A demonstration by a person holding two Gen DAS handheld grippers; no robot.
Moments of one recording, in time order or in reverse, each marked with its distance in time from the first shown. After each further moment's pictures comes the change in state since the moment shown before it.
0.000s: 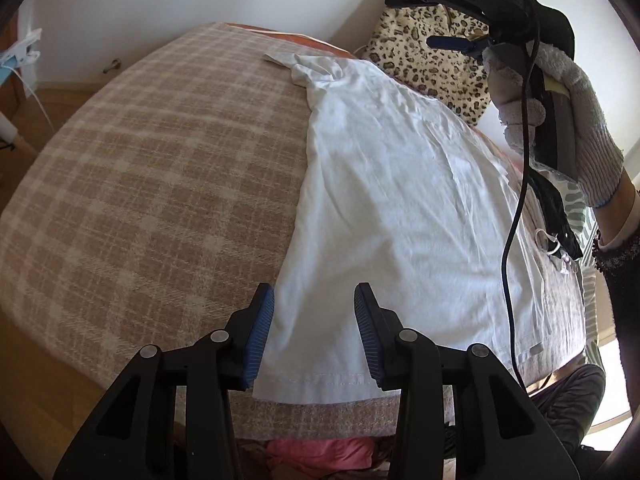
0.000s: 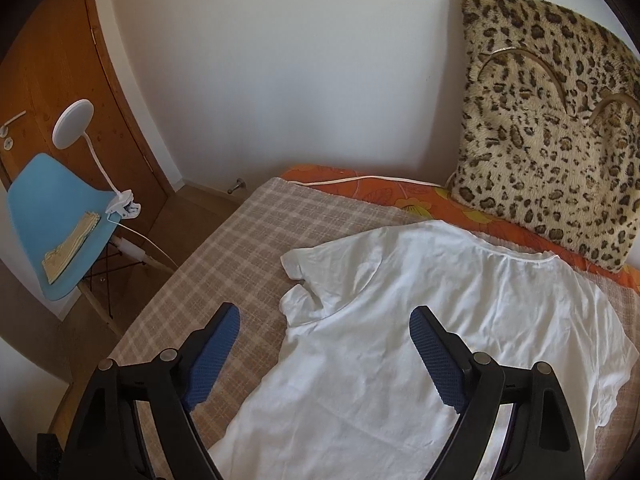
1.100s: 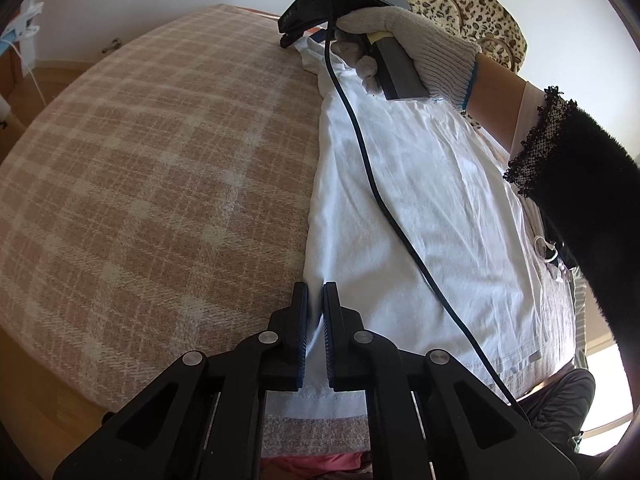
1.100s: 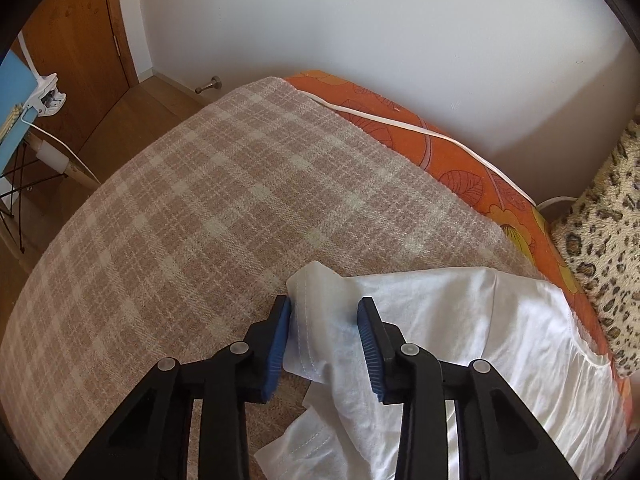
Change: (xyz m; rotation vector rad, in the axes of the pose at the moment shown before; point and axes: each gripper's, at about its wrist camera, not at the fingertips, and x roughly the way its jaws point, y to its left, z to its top) left arm 0.013 0.016 0.003 -0.047 0.022 -0.056; right arm 0.214 0.060 0.039 -0.251 0.281 -0.203
